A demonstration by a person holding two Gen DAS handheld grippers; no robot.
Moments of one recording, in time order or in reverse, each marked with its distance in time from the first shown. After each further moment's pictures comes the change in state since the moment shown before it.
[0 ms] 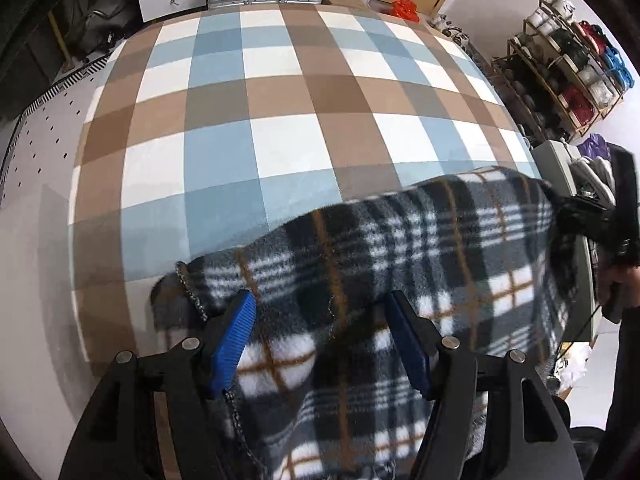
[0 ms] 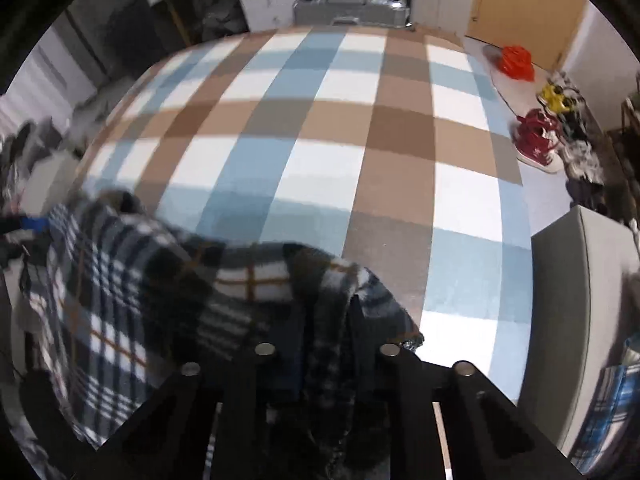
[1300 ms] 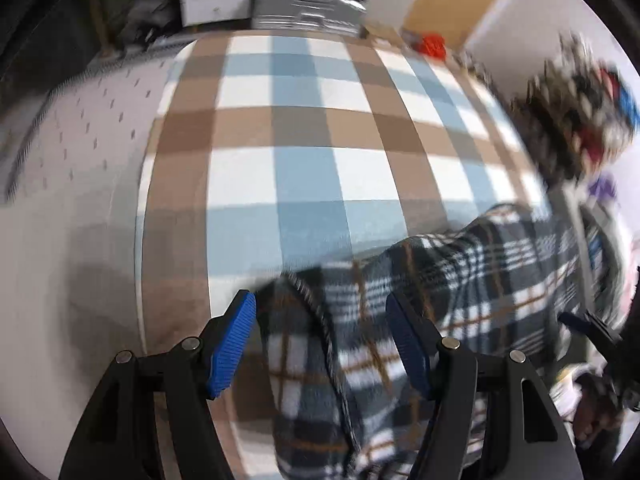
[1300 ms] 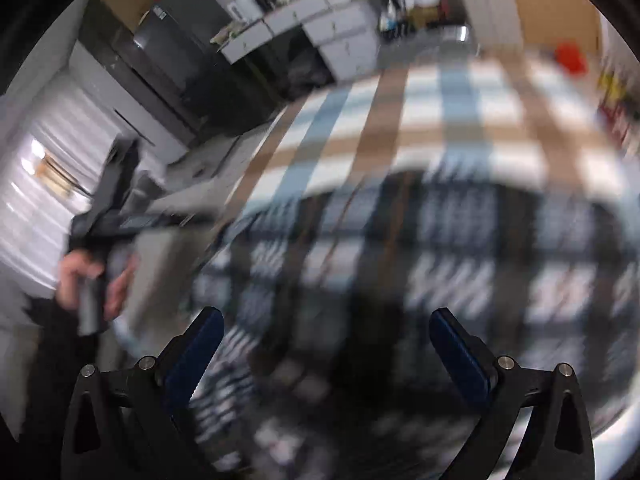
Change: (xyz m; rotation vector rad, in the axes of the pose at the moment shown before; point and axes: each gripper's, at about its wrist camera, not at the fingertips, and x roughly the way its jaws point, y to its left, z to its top) left arm -0.041 0.041 -0.001 -0.037 -0.070 0.061; right arm -0.044 0.157 -0.070 0.101 -0.125 0.436
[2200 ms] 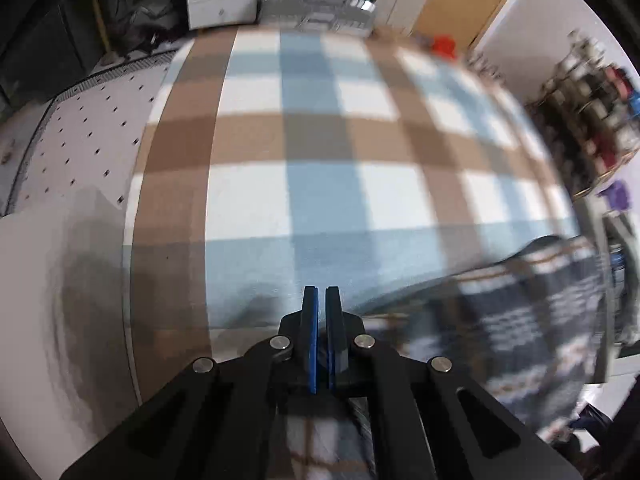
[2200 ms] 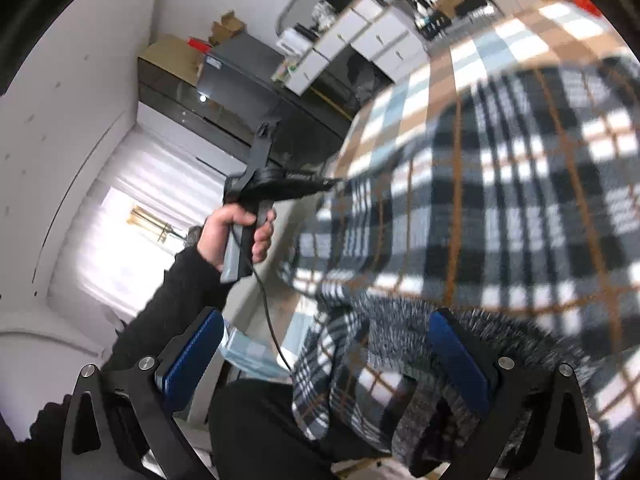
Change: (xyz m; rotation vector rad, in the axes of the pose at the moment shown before) left arm 0.007 0.026 0.001 -0.063 -0.058 -0.020; right arm -0.044 -0.011 -0.080 0.058 -0.163 0.349
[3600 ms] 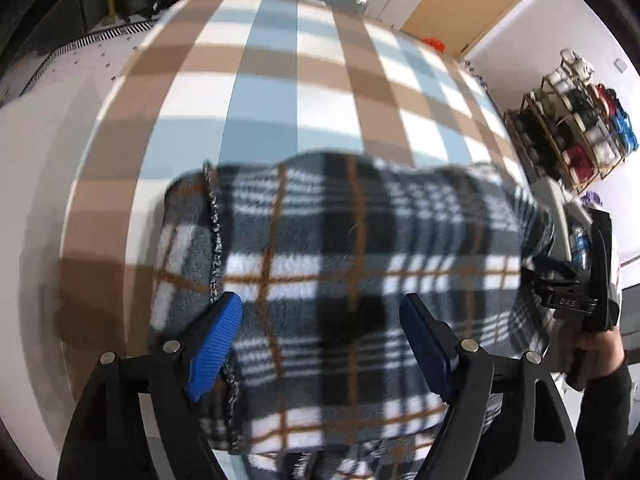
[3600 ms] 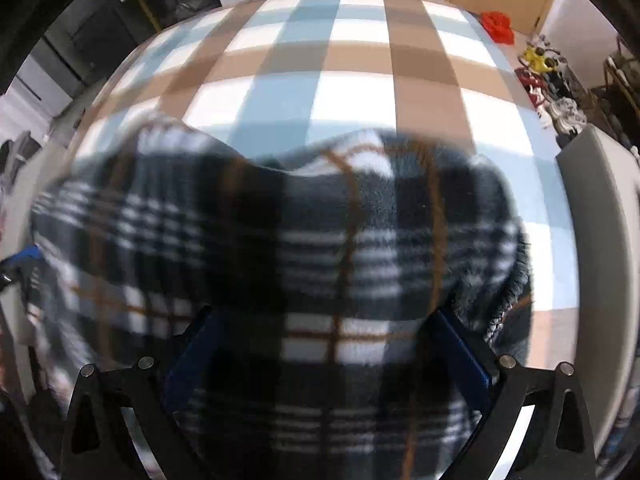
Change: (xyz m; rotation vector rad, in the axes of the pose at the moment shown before) left arm -0.005 -0.038 -0.086 -0.098 0.050 -0.074; right arm 0.021 -0.118 0.092 -0.118 0.330 -0.880
